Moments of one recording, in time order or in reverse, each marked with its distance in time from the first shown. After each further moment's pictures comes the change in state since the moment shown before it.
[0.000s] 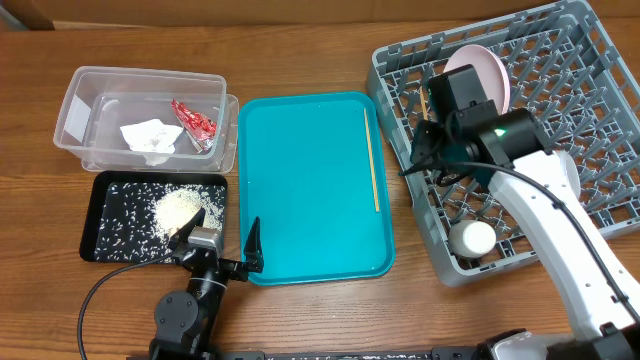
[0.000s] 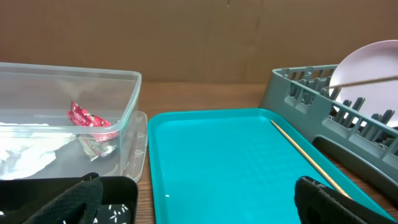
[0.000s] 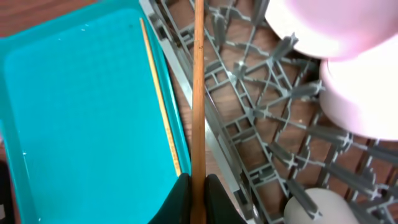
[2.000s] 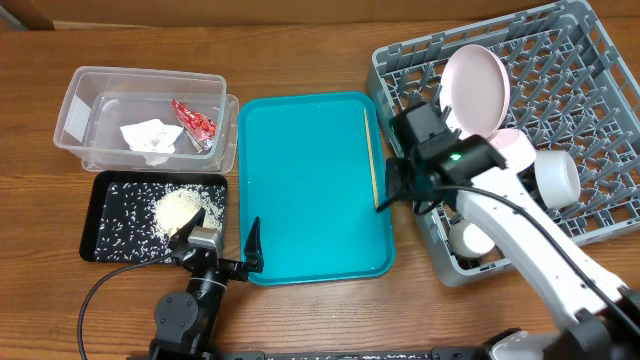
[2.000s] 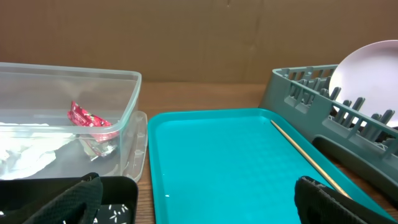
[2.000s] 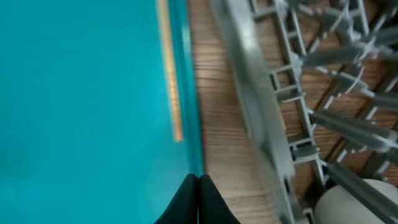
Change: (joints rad) left arm 0.000 0.000 0.000 0.000 0.000 0.000; right arm 0.116 0.037 -0.220 0.116 -0.034 -0.024
